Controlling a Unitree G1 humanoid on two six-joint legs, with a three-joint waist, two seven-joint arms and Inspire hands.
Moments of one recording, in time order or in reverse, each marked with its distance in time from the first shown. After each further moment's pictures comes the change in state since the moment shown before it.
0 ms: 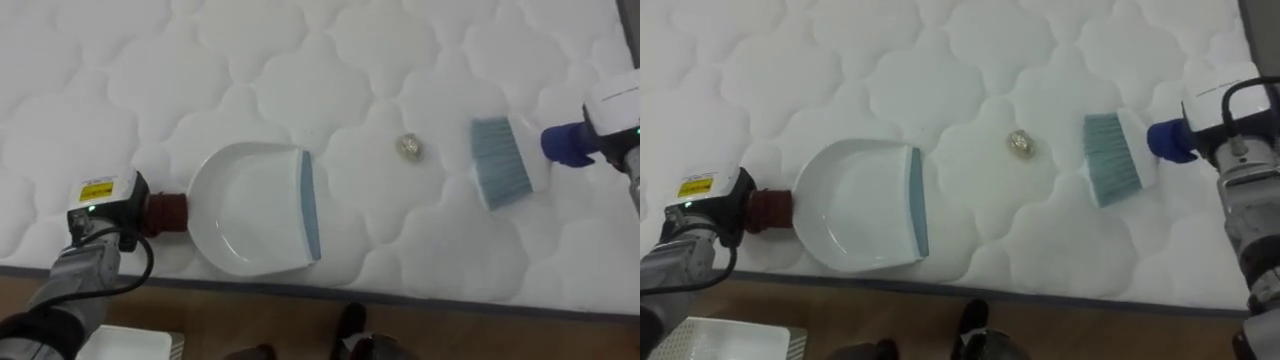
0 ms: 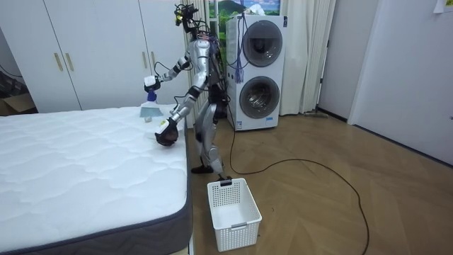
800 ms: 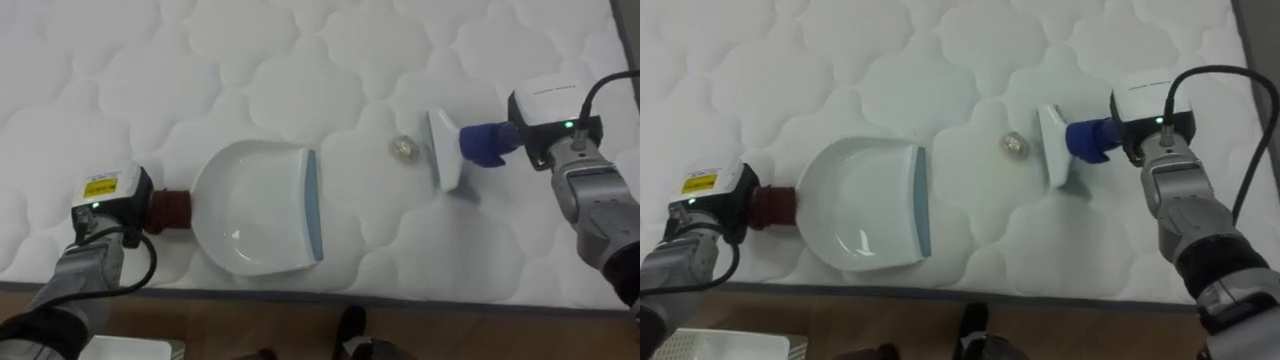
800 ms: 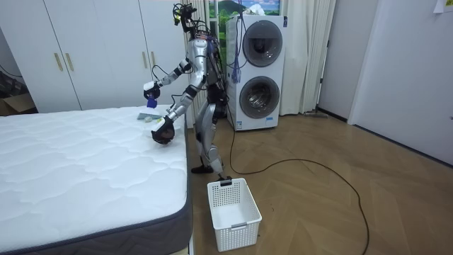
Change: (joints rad) left arm 0.020 -0.026 -0.009 -0.037 0.005 0.020 0.000; right arm 0.116 0.125 -0.024 -0.316 0.275 0.004 0.253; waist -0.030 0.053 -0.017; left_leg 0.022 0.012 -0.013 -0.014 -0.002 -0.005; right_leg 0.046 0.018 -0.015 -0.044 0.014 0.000
